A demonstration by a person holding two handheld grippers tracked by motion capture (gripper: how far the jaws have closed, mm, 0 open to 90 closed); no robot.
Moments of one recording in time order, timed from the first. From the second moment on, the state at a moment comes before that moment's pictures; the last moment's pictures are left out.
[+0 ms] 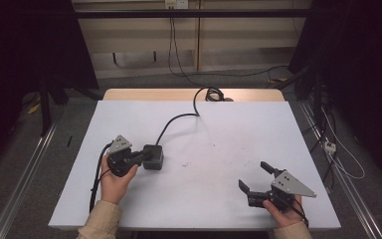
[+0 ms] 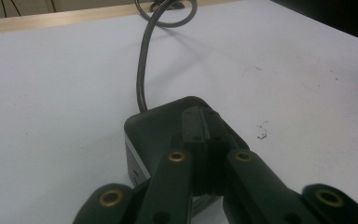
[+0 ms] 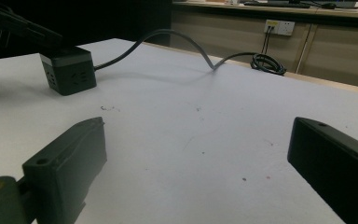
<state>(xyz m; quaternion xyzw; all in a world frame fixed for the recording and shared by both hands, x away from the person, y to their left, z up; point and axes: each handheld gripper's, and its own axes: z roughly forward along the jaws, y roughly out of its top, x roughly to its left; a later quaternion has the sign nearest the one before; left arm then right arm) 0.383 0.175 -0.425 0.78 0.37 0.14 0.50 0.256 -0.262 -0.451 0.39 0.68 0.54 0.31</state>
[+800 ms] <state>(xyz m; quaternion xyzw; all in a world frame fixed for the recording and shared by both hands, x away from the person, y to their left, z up) 0.381 0.171 -0.424 0.79 0.36 0.15 0.48 0.255 -0.262 -0.451 0.39 0.68 0.53 0.31</state>
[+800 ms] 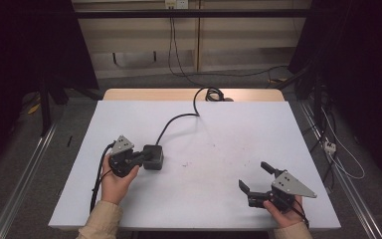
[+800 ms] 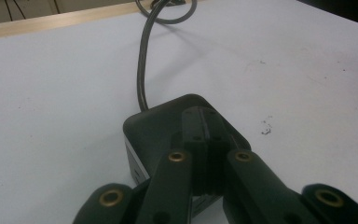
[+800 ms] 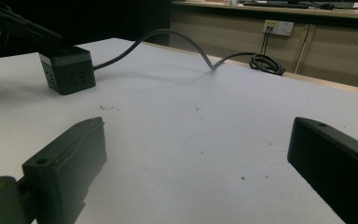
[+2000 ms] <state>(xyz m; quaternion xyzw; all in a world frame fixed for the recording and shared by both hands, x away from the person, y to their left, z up) 0.380 0.171 -0.425 0.78 0.36 0.15 0.48 0.256 -0.262 -0.451 0.39 0.68 0.53 0.32</state>
